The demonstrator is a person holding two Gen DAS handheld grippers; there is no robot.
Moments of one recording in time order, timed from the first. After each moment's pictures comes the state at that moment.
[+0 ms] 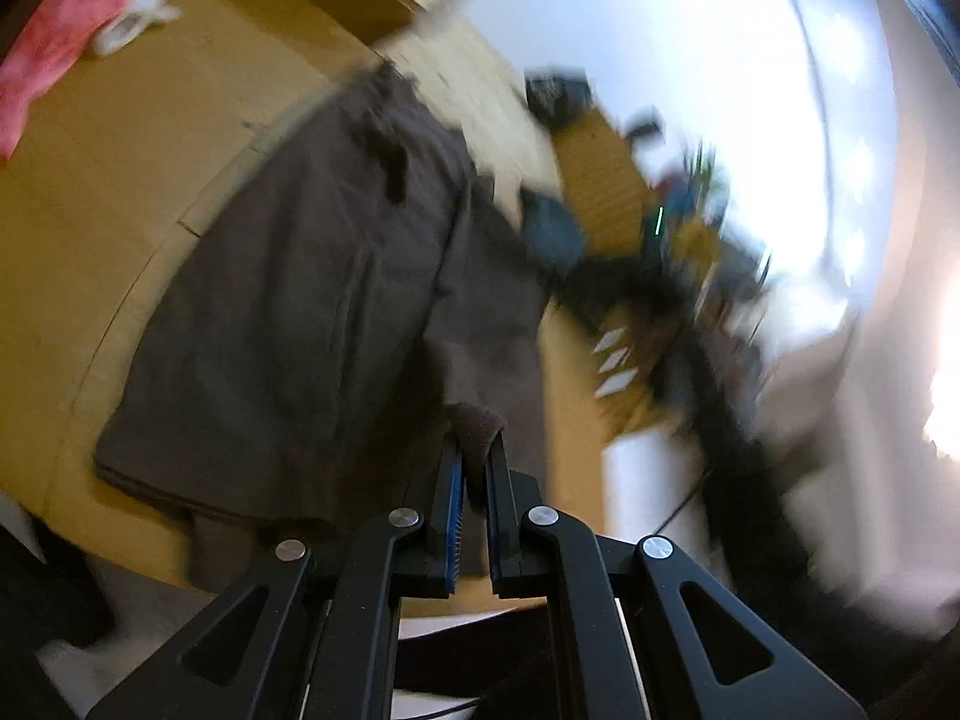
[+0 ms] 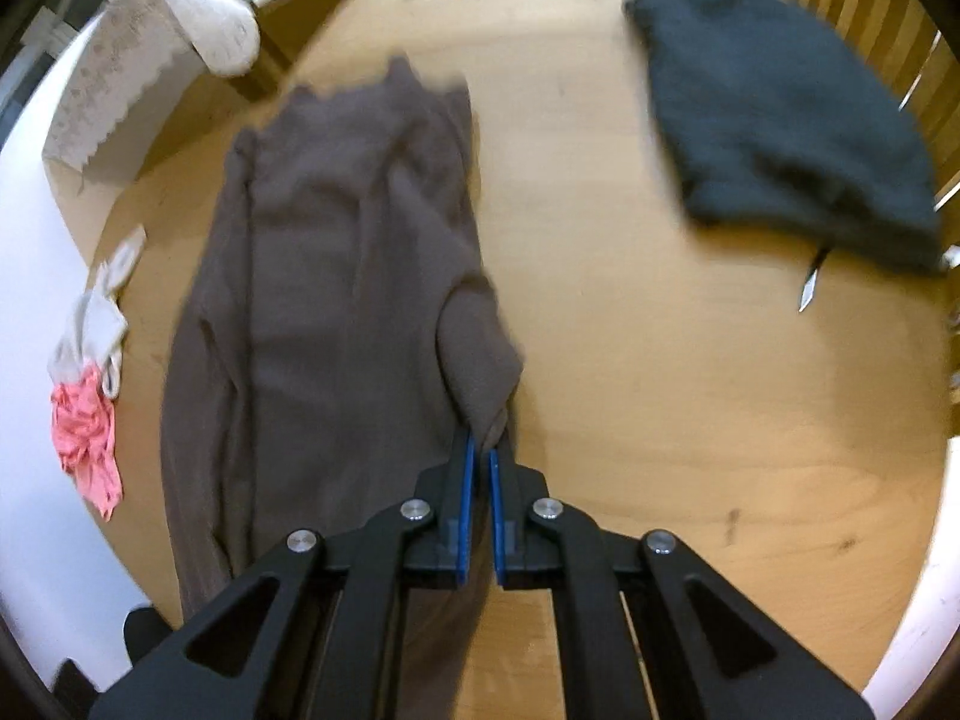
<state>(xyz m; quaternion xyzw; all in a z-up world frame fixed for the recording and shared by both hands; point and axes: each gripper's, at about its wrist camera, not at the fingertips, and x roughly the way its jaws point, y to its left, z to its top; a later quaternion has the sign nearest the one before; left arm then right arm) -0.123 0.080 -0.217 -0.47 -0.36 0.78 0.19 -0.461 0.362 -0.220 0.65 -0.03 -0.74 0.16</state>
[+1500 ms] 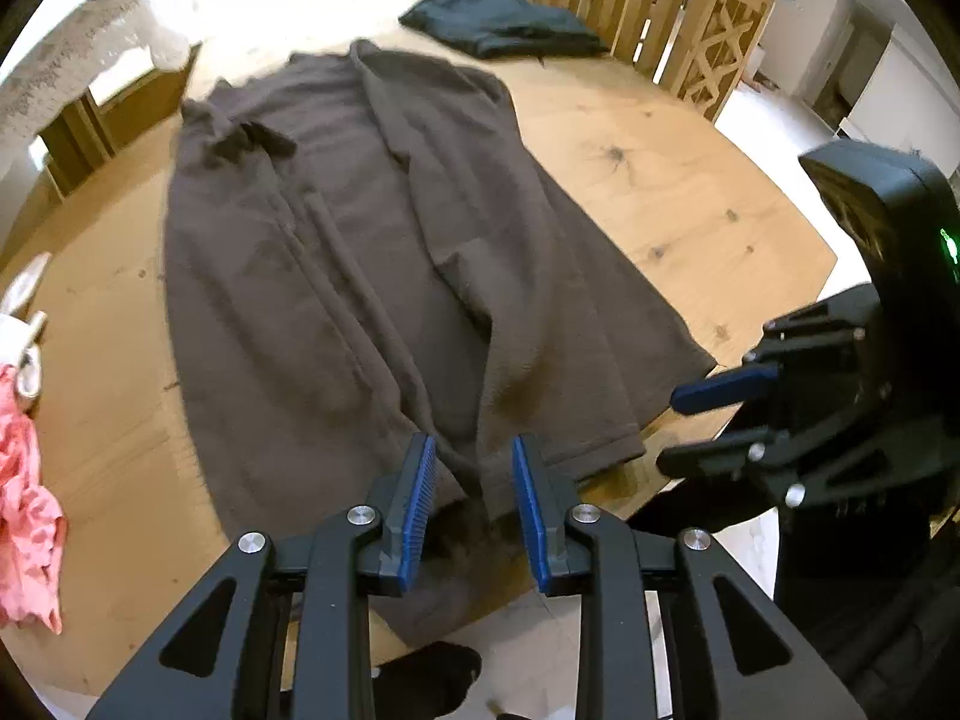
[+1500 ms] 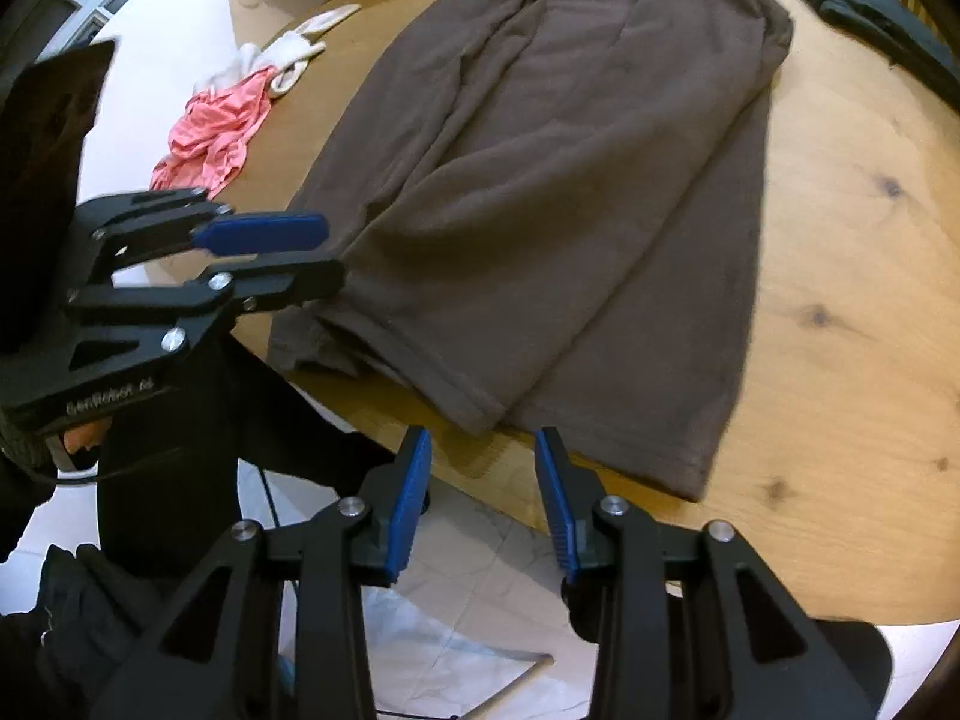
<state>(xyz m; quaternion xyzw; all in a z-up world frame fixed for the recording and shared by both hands) -0.156 0.143 -0.229 -0.55 0.09 0.80 0.24 -0.145 0.297 -0.249 0.61 0.00 -0.74 0.29</state>
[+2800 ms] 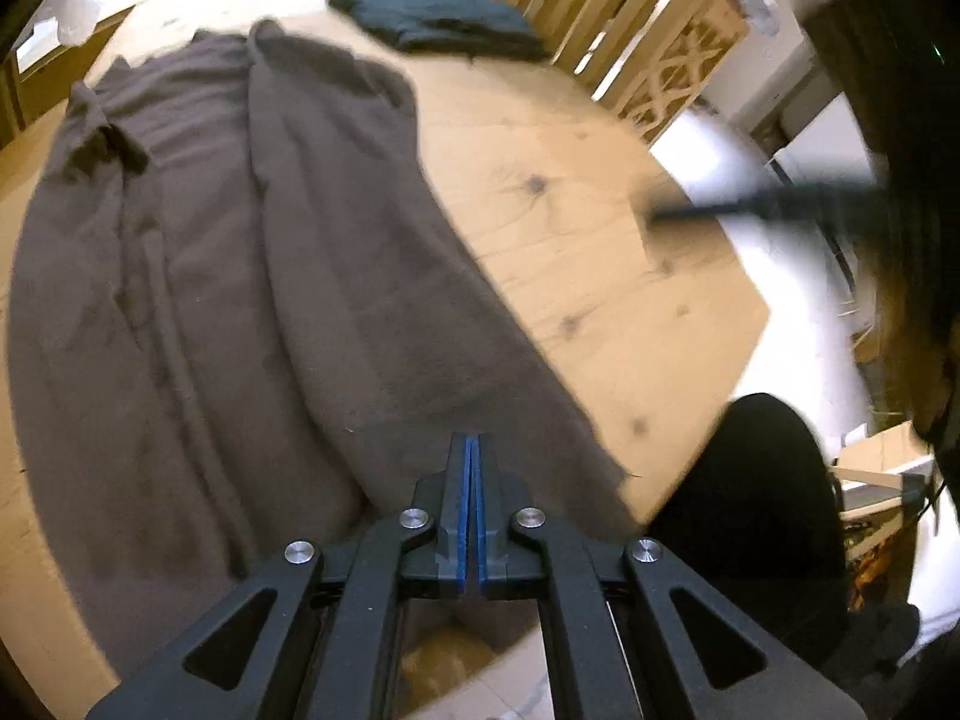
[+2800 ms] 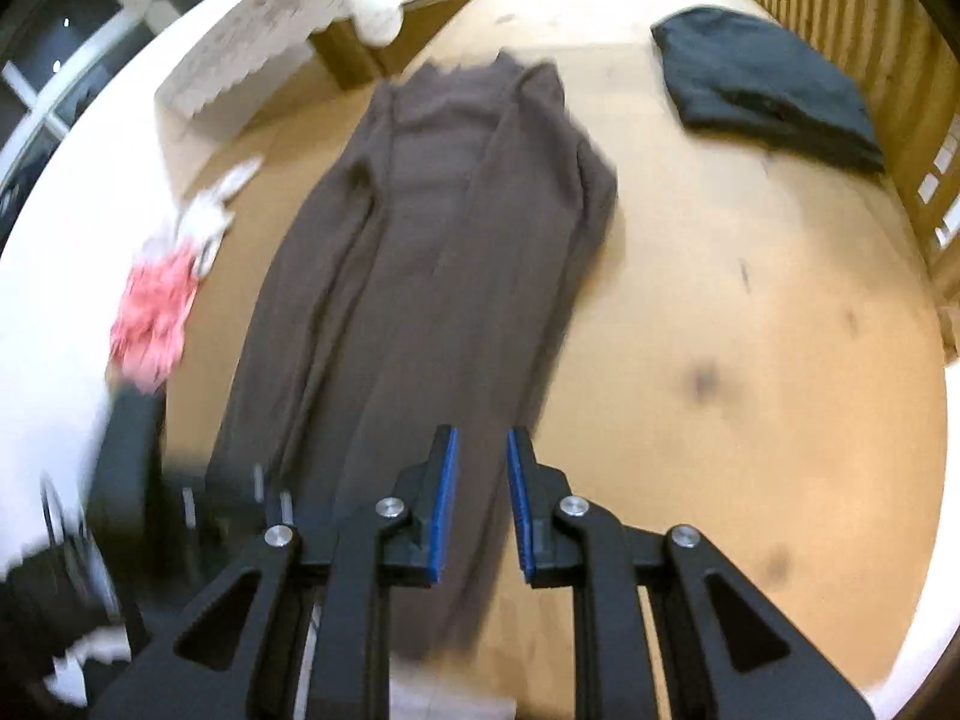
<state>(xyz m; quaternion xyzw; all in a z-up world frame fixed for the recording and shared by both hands) -0.187 0.207 -0.251 -0.57 0.03 0.76 0.31 -0.301 0.373 -0.182 0.55 -0.05 -0.81 0.20</state>
